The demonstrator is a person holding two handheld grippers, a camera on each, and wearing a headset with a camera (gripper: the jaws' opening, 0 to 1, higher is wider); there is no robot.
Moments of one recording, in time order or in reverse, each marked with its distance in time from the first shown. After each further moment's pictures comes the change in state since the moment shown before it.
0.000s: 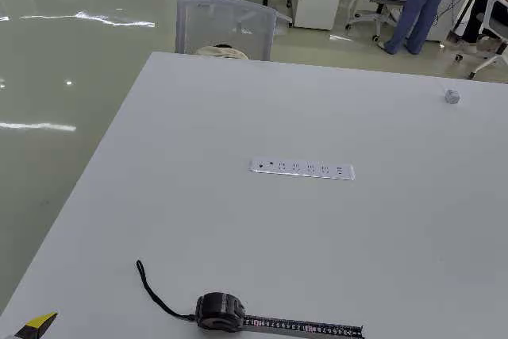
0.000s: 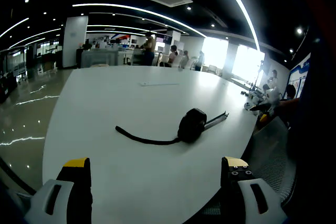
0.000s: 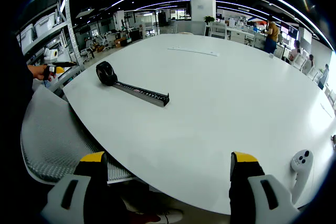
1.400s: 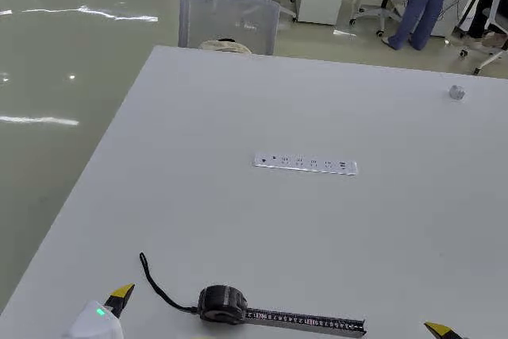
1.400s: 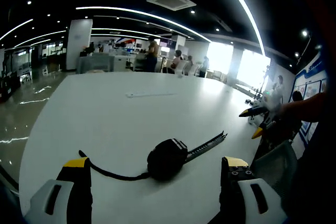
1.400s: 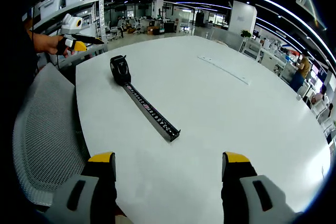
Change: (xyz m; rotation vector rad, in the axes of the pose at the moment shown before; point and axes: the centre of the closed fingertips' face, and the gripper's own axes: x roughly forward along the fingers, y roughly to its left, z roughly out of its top) left arm 0.084 -0.082 0.044 -0.012 -0.035 0.044; right arm 0.058 0.010 0.073 -0.342 0.049 0.146
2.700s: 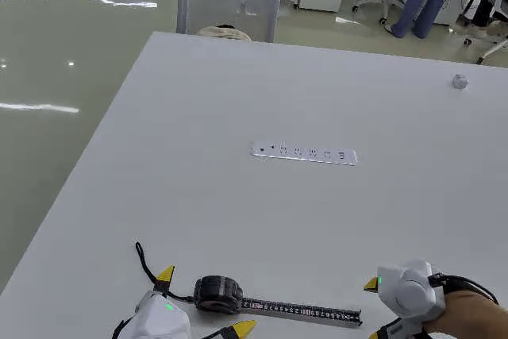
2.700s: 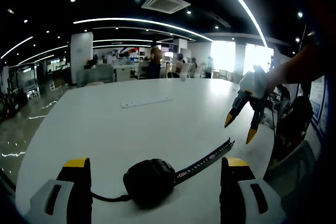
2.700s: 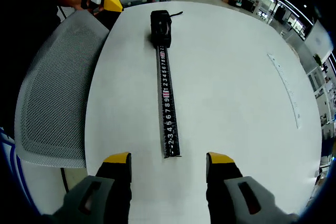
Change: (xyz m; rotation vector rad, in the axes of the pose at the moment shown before) left arm 0.050 -0.047 0.017 0.085 -0.070 0.100; right arm 0.067 -0.005 0.014 -0.464 0.355 0.384
